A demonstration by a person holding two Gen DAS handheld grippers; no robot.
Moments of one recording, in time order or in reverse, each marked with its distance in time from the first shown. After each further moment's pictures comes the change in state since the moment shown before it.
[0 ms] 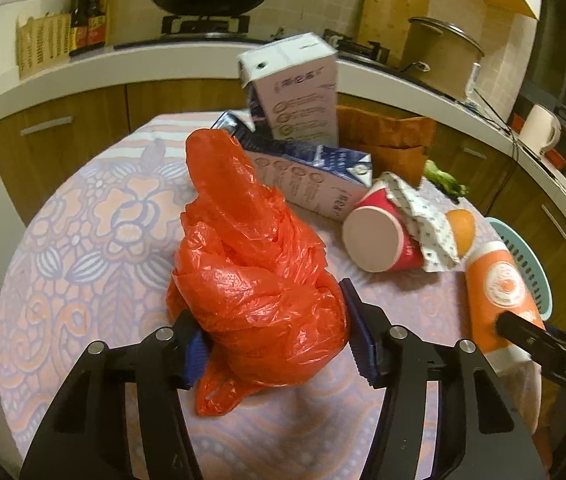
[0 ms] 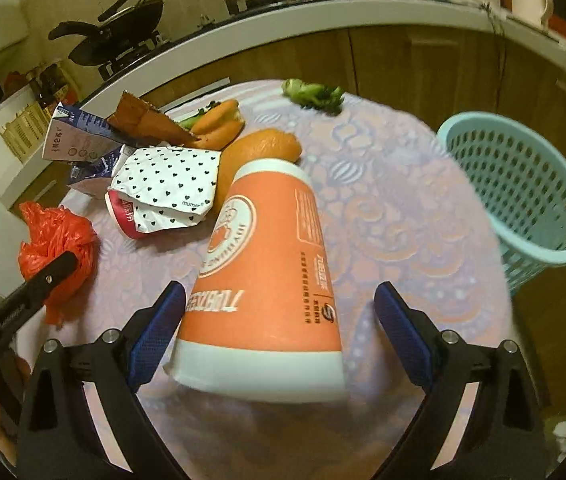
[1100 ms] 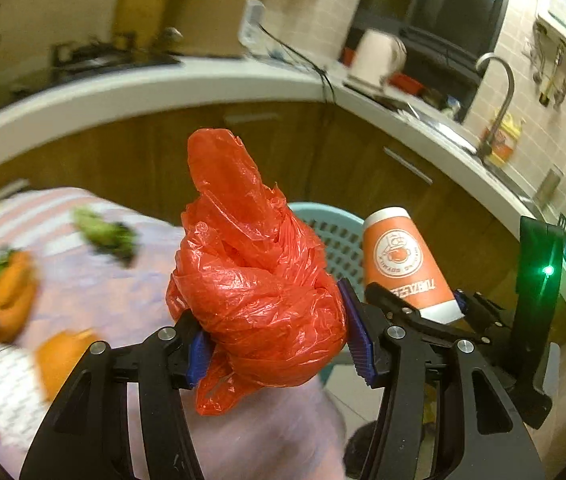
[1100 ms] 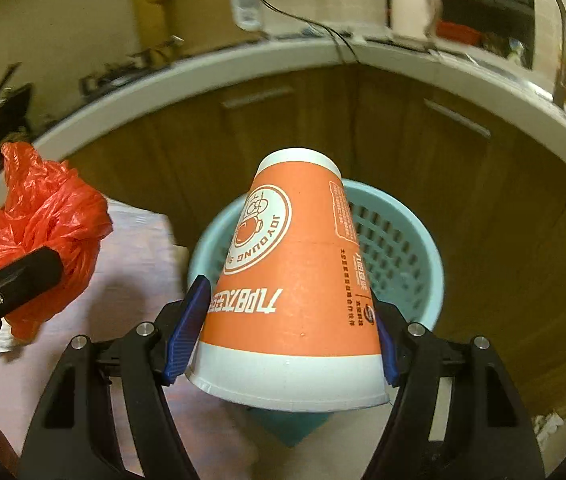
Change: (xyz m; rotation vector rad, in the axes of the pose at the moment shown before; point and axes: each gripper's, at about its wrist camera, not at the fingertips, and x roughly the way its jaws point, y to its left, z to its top) left arm 0.084 -0.314 0.043 0.340 0.130 -0.482; right arm -0.041 -0.206 0.081 0.143 -0.155 -0.339
